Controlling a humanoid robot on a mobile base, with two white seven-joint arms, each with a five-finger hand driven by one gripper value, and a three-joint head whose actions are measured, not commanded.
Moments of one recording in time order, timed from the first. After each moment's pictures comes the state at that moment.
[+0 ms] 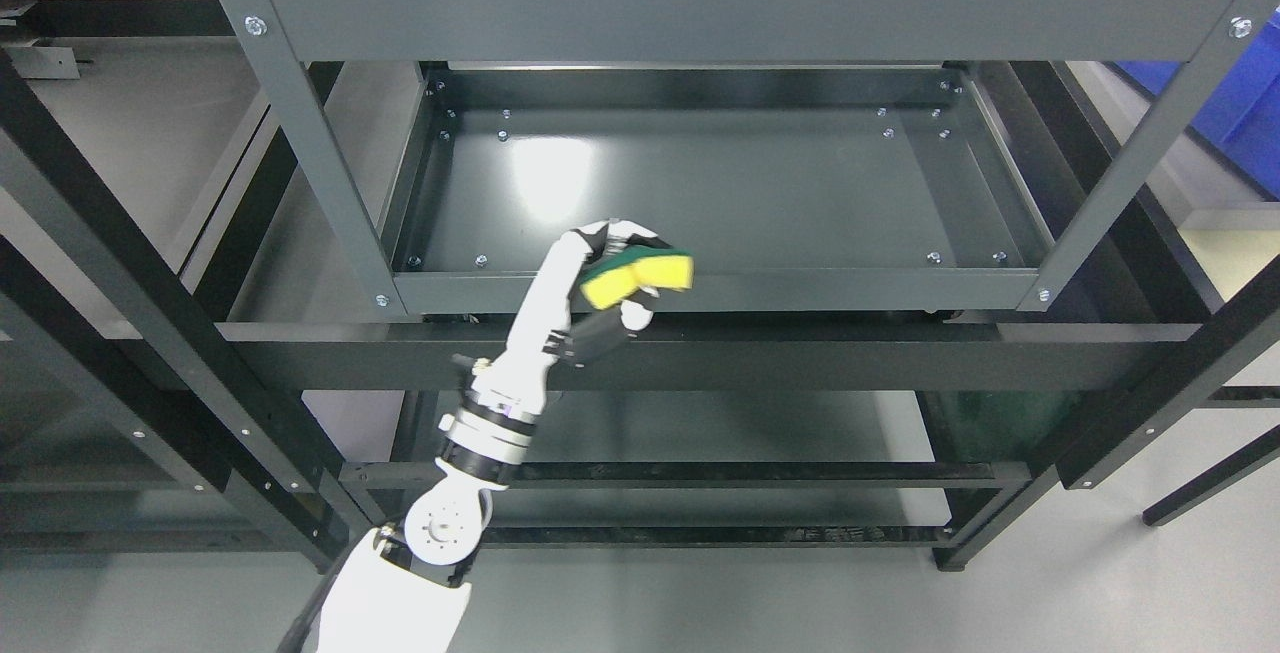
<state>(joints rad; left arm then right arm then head) -0.33 0.00 -0.27 -1.46 -0.10 -0.43 0.01 -0.07 0.00 -0.21 0.00 -0.11 0.08 -0.07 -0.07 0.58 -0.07</state>
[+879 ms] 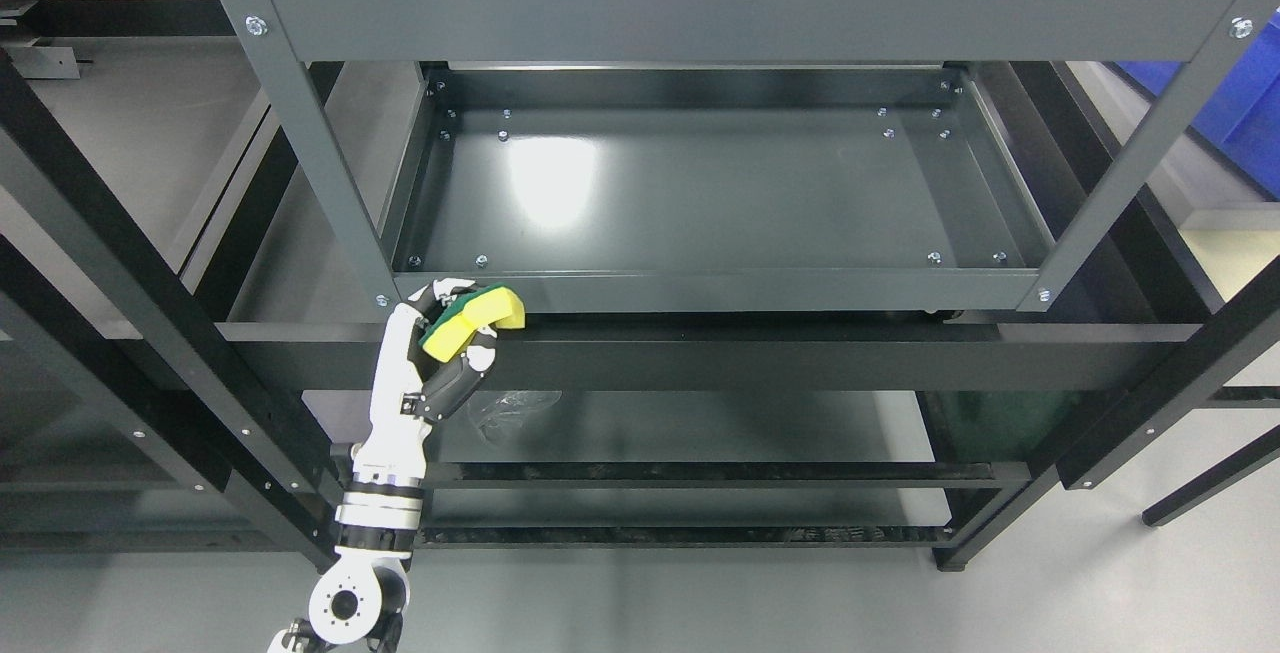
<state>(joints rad) -0.14 0.00 -0.07 -1.47 0.07 -0.43 0.00 -0.07 0.00 -0.21 0.00 -0.11 0.08 -0.07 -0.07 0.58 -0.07</state>
